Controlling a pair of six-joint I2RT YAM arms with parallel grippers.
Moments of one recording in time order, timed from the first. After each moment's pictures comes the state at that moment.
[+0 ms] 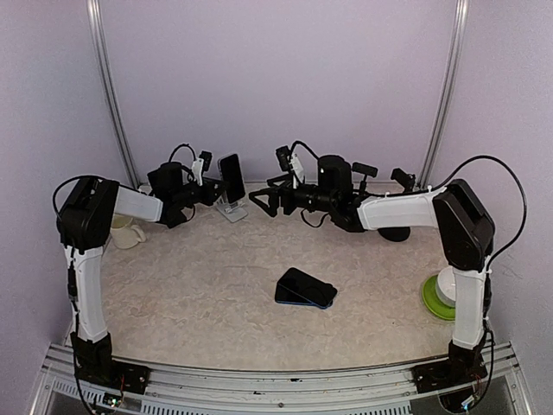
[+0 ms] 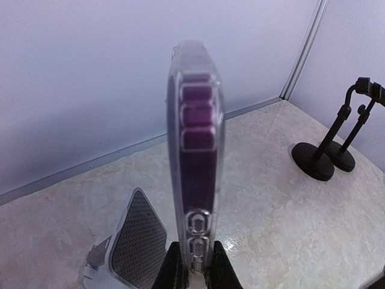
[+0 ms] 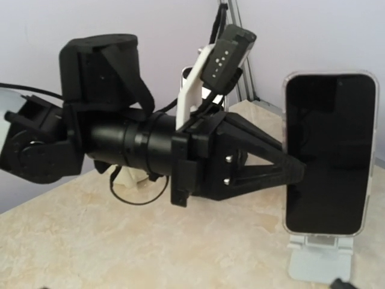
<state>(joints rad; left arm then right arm) -0.25 2.14 1.33 0.60 0.52 -0.10 0.70 2.05 1.45 0.53 -0.47 0.18</state>
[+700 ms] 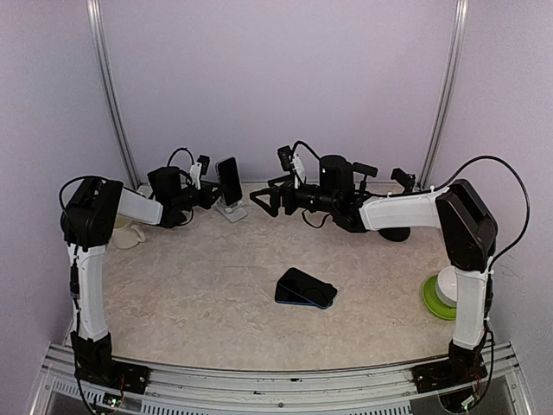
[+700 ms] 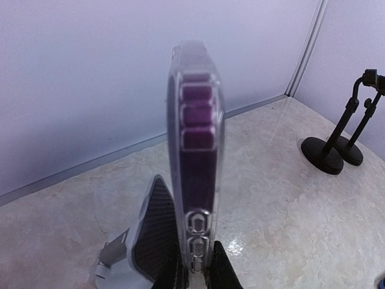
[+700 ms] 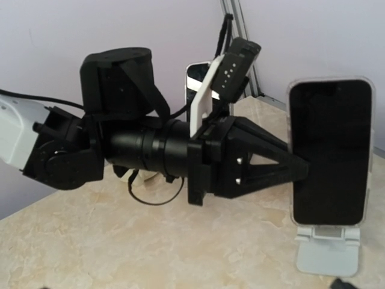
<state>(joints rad) -0.23 2.20 1.33 0.67 0.54 -0.08 0.70 2.03 1.42 0.53 -0.48 0.20</state>
